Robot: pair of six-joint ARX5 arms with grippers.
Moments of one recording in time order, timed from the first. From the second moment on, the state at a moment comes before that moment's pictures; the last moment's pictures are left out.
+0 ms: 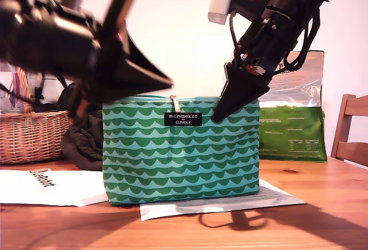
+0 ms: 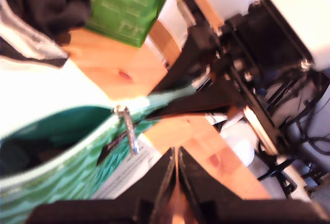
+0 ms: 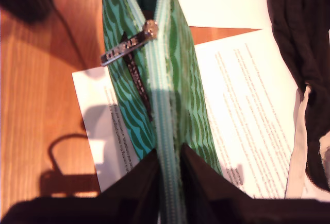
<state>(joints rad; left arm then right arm) -0.68 1.43 0.43 0.79 0.32 -0.65 0.48 1.69 1.24 -0.61 -0.41 -0.99</state>
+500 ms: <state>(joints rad) -0.69 1.66 0.43 1.01 0.28 -0.73 0.48 1.69 1.24 -0.60 -0.44 -0.91</state>
